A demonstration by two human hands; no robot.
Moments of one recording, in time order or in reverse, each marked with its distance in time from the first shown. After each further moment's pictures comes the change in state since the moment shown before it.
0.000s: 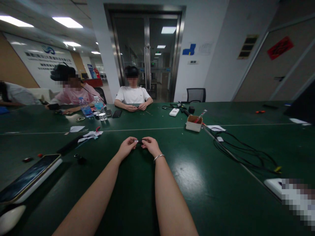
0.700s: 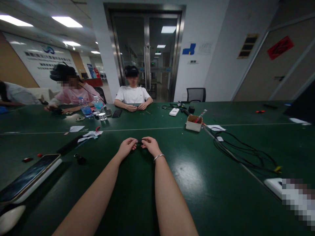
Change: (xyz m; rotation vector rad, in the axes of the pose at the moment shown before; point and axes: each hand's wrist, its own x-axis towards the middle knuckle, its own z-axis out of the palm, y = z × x) left_hand -0.004 0.010 0.003 -0.057 0.003 -0.084; right_hand -0.002 -0.003 0.001 -0.008 -0.011 0.000
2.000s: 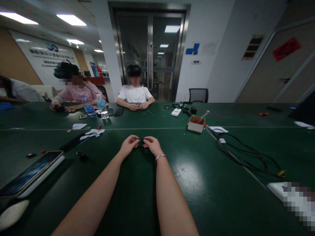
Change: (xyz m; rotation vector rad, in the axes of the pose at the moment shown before) left_hand -0.002 0.000 0.000 -0.005 0.018 0.109; right_hand 0.000 0.001 0.000 -0.008 0.010 0.003
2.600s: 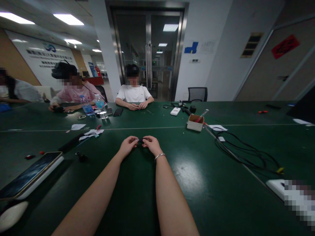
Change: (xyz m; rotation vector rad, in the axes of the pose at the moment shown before) left_hand 0.002 -0.003 0.000 0.019 0.032 -0.049; right_hand -0.003 -0.003 0.000 -0.010 -0.004 -0.006
